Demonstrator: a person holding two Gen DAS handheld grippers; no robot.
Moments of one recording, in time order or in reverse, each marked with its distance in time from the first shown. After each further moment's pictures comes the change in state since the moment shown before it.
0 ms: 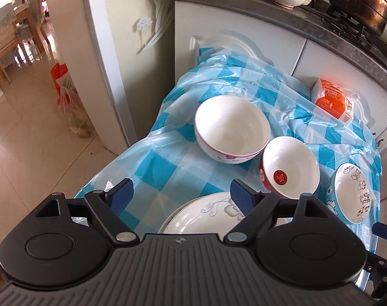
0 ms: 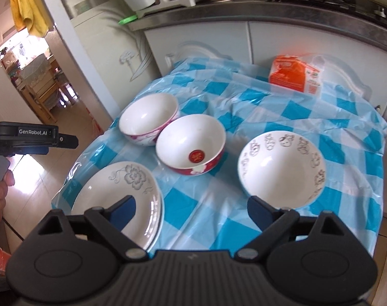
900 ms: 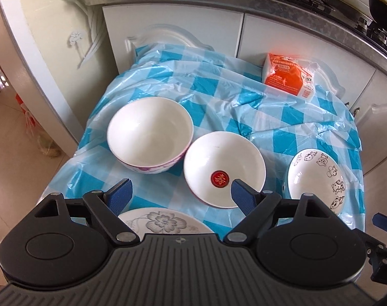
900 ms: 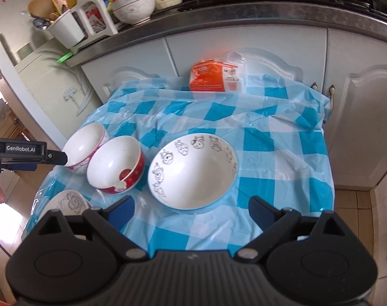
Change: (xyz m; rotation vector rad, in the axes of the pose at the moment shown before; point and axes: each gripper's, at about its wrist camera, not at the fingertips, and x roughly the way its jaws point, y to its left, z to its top) left arm 0.019 -0.085 0.005 0.177 0.032 -0.086; right arm -0.014 -0.081 -0.020 0.215 -0.082 -0.138
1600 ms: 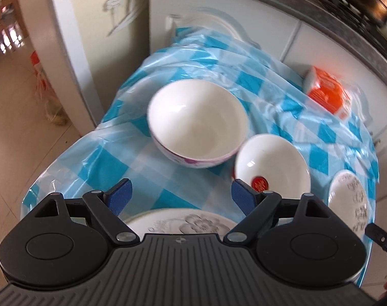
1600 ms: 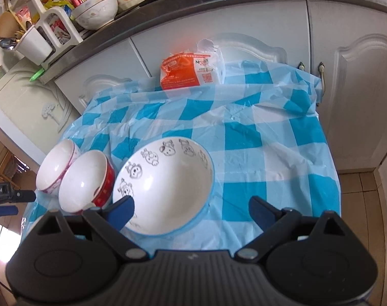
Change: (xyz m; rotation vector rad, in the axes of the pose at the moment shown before) left arm 0.041 0.069 -0.001 -0.228 0.035 0.011; right arm 0.040 -0.026 0.015 0.100 -0.014 -0.001
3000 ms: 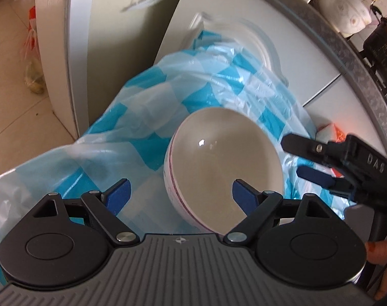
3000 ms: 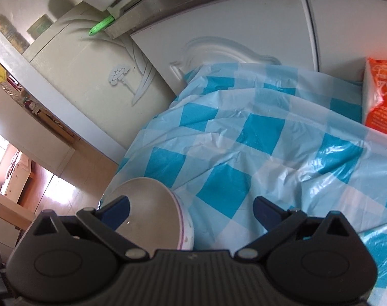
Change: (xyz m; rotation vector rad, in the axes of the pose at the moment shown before) left arm 0.072 0.048 0.036 -0.247 0.009 -0.176; right arm 0.189 0.174 0.097 -0.183 0.250 0.363
